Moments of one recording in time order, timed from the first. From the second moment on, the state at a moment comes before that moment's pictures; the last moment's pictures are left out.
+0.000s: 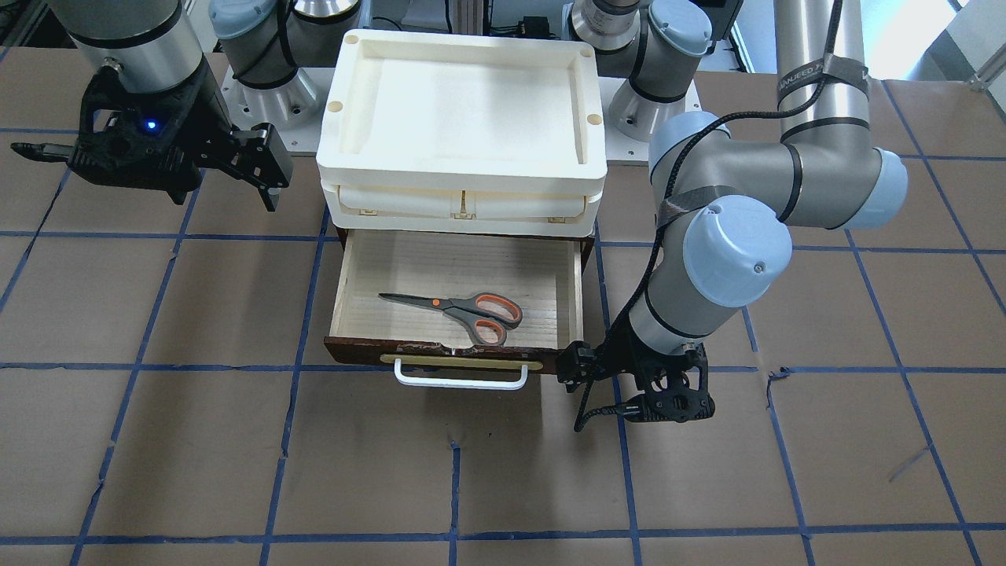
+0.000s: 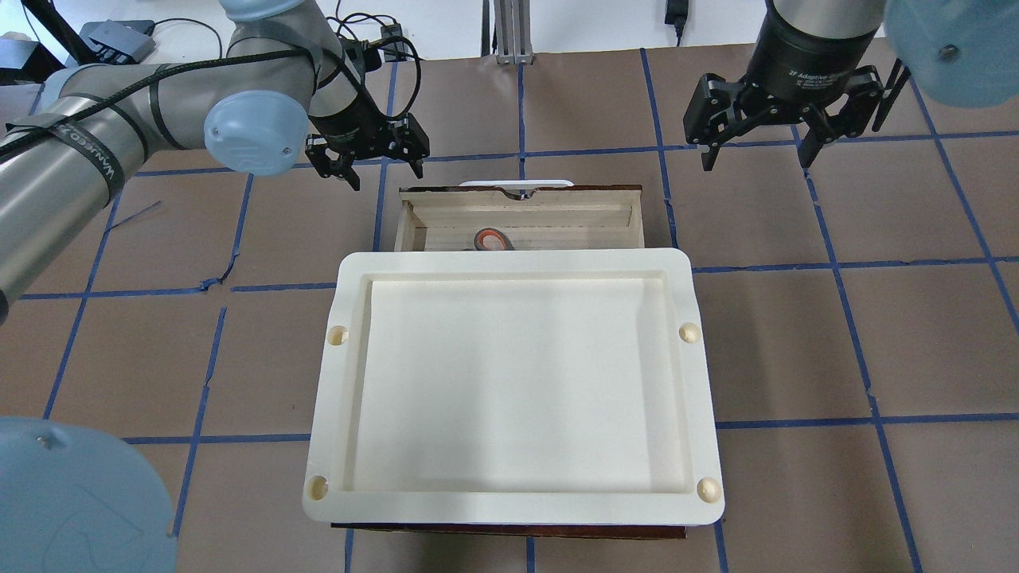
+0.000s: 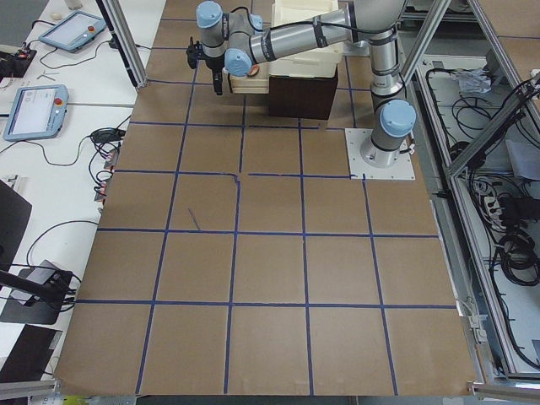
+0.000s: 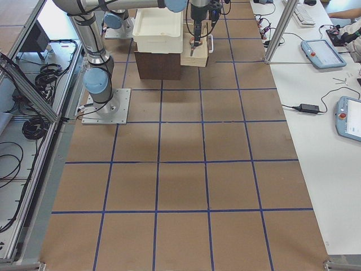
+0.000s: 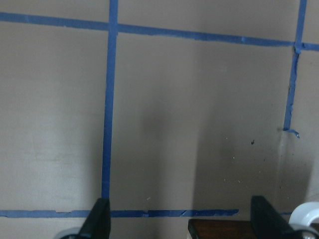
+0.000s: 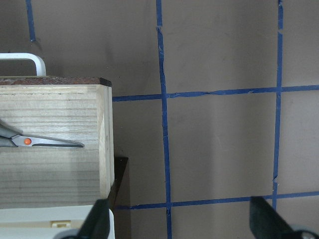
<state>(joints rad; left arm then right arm) -1.62 -1.98 -1.52 -1.20 1.44 -0.13 1.60 -1.53 1.48 -1.51 -1.61 0.07</state>
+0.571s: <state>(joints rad) -1.62 -1.97 -1.52 -1.25 1.44 -0.13 1.60 -1.53 1.48 -1.51 -1.61 0.07</state>
